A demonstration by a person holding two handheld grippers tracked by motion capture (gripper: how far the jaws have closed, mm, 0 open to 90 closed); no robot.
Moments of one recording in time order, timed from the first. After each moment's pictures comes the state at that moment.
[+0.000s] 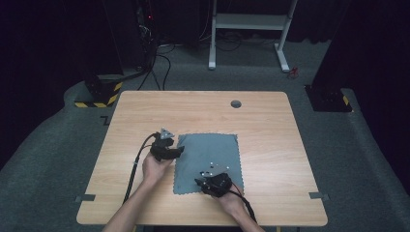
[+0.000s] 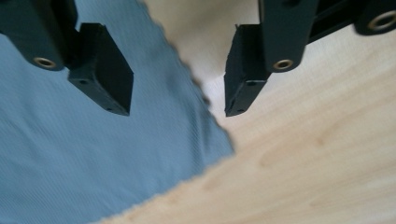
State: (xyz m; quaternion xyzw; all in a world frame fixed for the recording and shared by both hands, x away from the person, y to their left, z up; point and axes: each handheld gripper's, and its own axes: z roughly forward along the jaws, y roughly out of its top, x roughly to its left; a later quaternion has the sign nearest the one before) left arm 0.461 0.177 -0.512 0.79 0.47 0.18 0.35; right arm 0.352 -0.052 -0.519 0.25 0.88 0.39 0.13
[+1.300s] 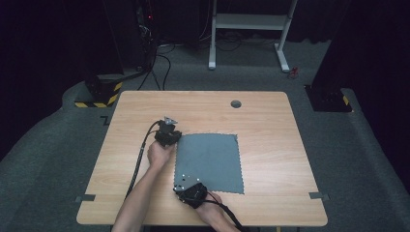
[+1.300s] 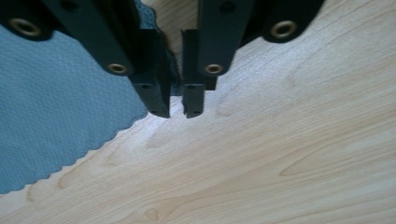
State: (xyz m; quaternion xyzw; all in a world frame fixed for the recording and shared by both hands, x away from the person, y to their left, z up) left arm 0.512 0.175 -0.516 0.79 0.49 0.18 0.33; right arm 0.320 0.016 -0.524 0.19 0.90 0.38 0.13
